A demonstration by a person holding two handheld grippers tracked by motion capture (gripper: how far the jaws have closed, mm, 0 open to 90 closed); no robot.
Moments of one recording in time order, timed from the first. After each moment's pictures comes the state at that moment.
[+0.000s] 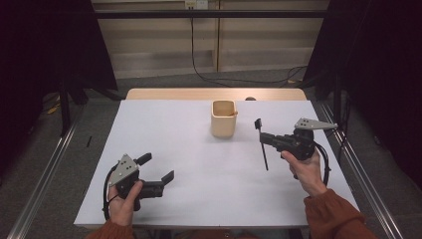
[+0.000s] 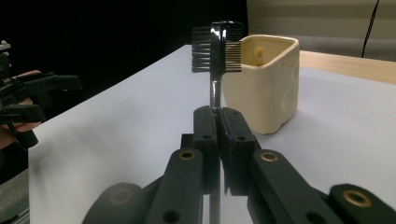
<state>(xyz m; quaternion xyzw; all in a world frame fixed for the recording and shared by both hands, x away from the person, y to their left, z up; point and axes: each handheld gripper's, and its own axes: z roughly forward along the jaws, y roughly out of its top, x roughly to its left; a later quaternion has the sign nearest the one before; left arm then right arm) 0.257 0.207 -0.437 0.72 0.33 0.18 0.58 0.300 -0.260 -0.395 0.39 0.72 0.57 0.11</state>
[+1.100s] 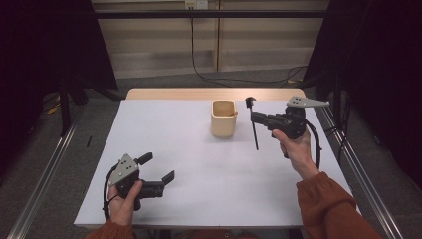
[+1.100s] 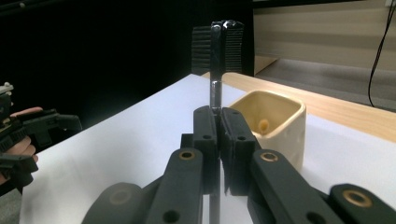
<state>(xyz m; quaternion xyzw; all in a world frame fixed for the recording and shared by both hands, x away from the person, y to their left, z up) 0.256 0.206 -0.435 0.72 0.33 0.18 0.58 0.342 -0.239 -0.359 0.36 0.71 0.60 0.12</state>
